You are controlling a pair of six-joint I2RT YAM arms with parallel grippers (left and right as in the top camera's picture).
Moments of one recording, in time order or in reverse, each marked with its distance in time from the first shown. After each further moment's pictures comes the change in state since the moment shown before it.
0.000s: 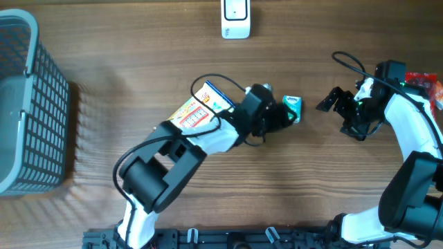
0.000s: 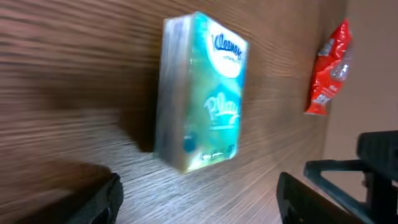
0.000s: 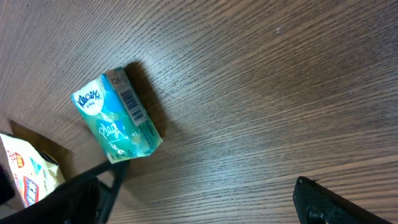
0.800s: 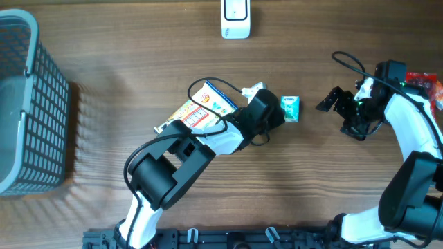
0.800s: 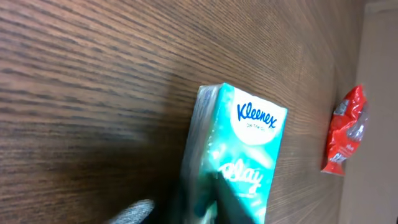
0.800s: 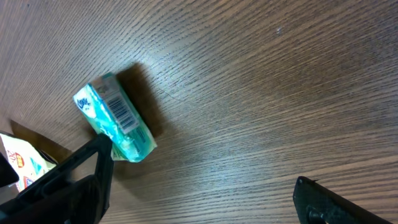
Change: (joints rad) left arm -0.027 0.051 0.008 0.074 -0.229 -0.098; right arm 0.000 0.000 0.000 0.002 0.000 0.000
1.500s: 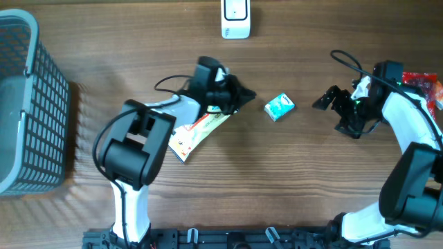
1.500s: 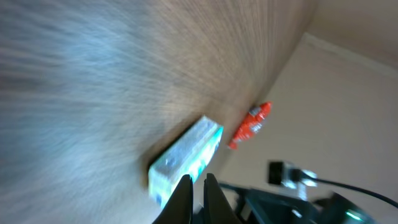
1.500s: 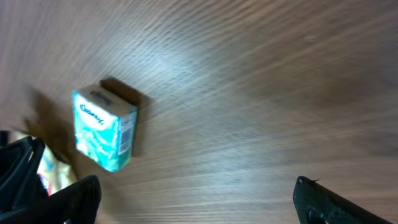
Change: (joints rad) left arm 0.380 0.000 -0.002 -0.018 0.655 -0.233; right arm 0.000 0.054 -0.014 0.069 -0.085 -0.005
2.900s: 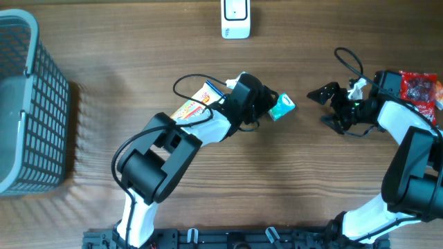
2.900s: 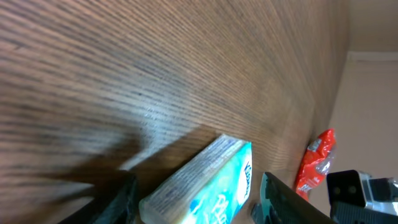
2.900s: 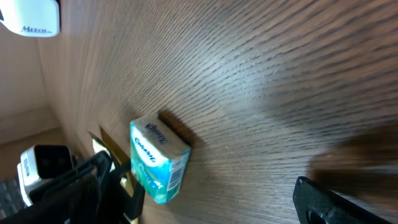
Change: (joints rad) left arm -0.261 -0.014 0.017 -0.017 -0.565 0.138; right arm -0.047 0.082 -0.126 0.364 -0.279 0.092
